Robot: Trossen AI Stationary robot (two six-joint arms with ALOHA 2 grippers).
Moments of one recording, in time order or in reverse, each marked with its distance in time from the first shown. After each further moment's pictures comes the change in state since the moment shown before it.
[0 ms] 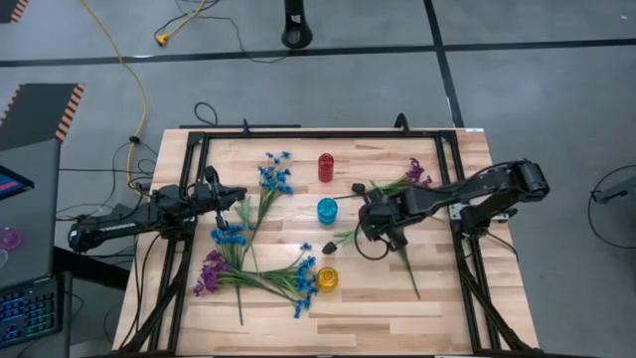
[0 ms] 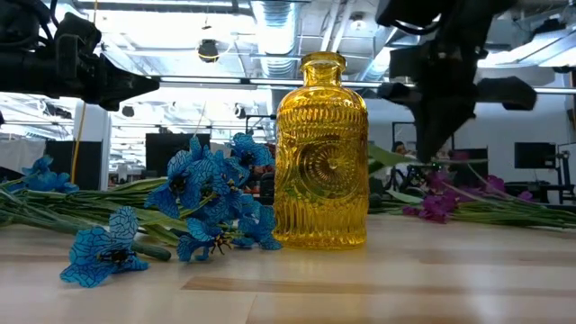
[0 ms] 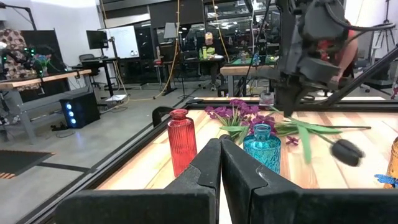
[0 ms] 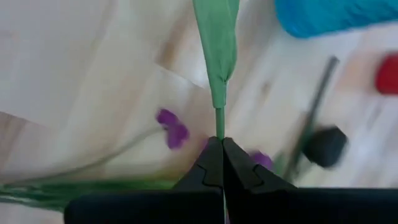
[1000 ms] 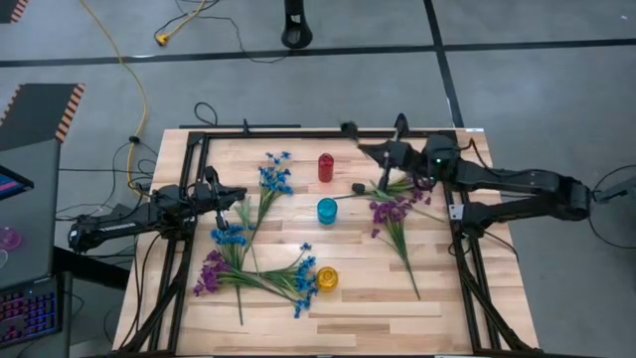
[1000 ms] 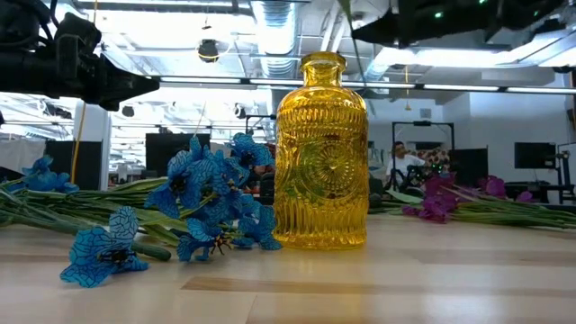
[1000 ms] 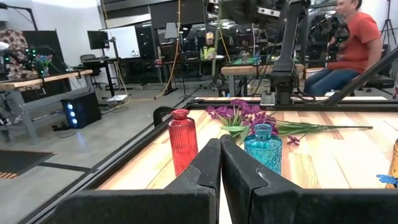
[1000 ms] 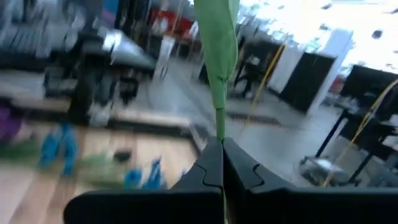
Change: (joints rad) left arm 0.000 0.000 0.000 0.000 -0.004 0.003; right arm -0.448 -0.434 -0.339 1.286 -0.227 0.105
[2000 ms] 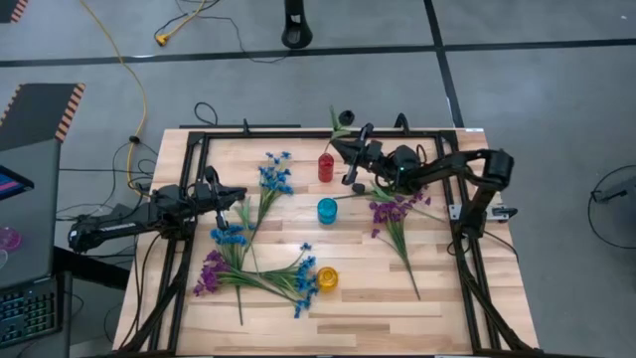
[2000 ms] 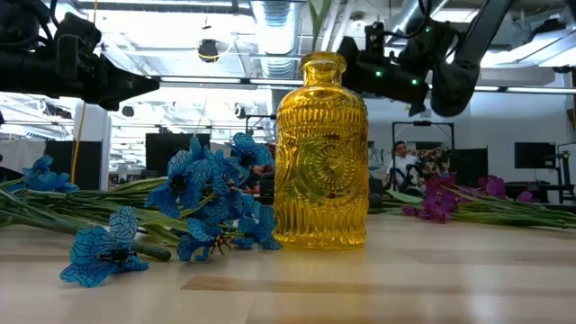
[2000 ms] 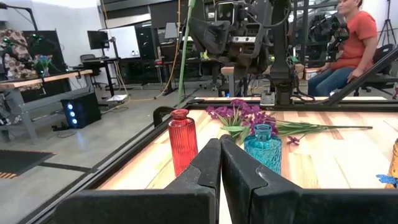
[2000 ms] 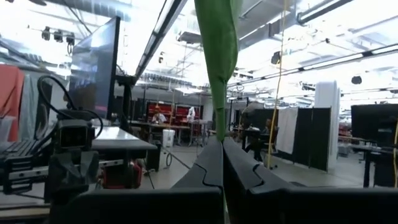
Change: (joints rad) left arm 0.000 0.000 0.000 0.000 0.000 -0.001; right arm -0.052 0.699 0.000 1.088 -0.085 0.234
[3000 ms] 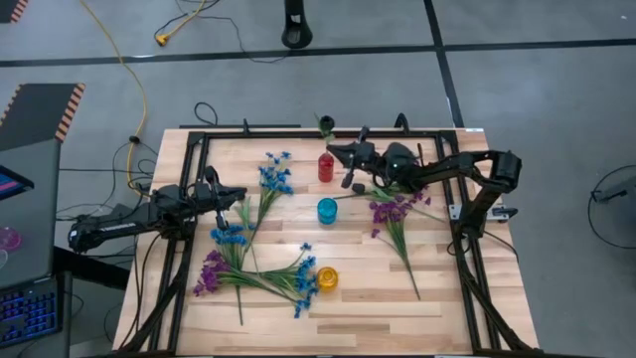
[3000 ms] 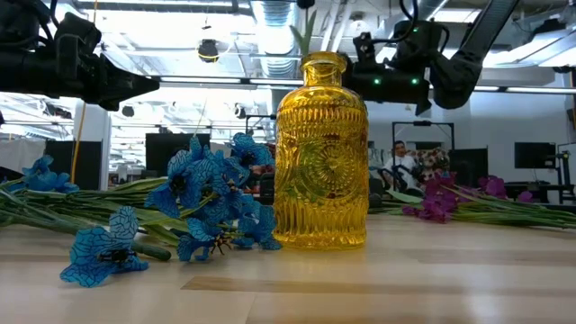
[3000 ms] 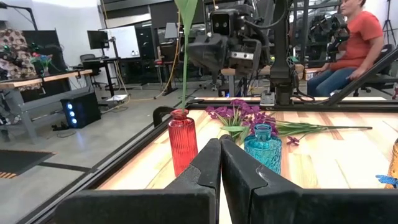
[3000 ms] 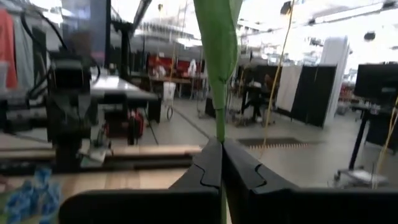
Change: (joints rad) left arm 0.000 0.000 0.000 0.000 0.000 -0.002; right arm -0.004 -0.066 0.001 -0.324 0.008 -0.045
